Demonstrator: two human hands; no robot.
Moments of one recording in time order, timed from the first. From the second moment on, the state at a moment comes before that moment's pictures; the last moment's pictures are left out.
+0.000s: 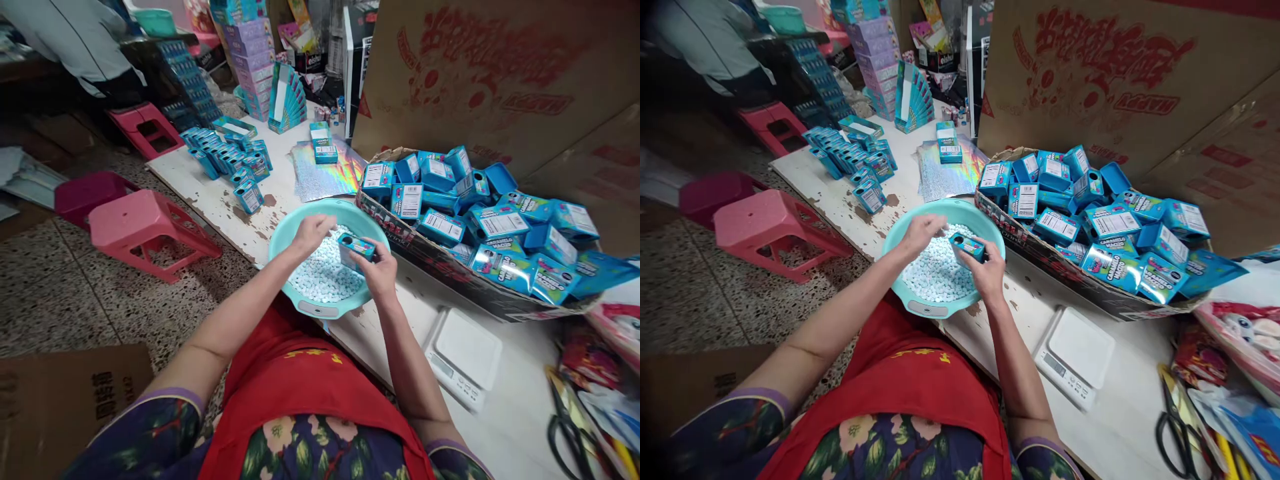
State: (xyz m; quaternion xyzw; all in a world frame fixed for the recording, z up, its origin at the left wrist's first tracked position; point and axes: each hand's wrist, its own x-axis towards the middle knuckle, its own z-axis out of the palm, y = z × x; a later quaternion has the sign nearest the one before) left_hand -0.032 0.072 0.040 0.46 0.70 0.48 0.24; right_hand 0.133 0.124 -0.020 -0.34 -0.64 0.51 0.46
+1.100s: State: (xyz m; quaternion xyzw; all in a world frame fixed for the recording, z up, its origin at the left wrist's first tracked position) left_hand -0.014 0.058 0.054 0.17 0.45 0.78 0.40; right_hand 0.120 0.090 0.000 -0.29 -0.76 0.43 0.39
